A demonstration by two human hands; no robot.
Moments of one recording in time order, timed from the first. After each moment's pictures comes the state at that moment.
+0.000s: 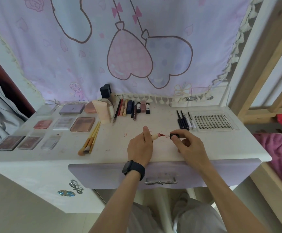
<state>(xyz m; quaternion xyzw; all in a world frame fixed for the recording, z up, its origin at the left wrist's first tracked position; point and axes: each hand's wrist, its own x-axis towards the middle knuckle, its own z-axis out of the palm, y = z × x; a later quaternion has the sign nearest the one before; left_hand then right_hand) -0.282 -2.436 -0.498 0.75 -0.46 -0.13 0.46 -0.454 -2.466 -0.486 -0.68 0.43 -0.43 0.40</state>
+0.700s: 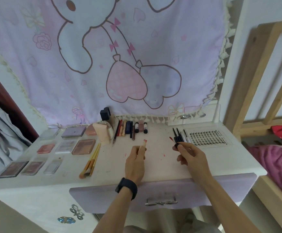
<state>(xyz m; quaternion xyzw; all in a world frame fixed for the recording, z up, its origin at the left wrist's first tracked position) -0.267 -2.432 -0.484 0.66 -0.42 -0.30 0.55 -0.465 -2.481 -0.483 -0.50 0.40 -0.53 0.55</state>
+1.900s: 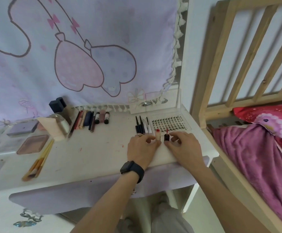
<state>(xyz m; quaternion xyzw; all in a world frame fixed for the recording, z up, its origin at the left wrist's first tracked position) -0.407 -2.495 -0.492 0.71 -0.59 -0.14 0.35 -0.572 -2.514 -0.498 -0.70 0.59 -0.36 0.16</state>
